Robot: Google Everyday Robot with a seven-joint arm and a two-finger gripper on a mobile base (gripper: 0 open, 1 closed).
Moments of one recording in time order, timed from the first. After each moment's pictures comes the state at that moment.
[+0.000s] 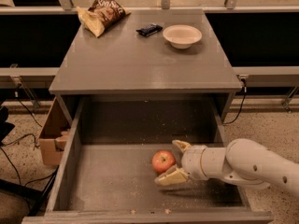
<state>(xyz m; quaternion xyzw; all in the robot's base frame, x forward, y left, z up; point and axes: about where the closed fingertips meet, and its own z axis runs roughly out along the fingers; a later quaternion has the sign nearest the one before) 0.473 -0.075 0.626 -0.48 0.76 0.20 0.39</state>
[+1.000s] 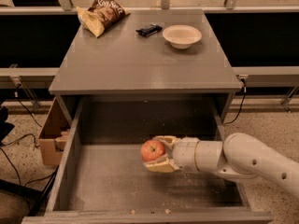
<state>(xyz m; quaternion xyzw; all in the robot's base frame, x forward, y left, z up) 0.478 -0.032 0.671 -0.50 0.69 0.25 0.46</state>
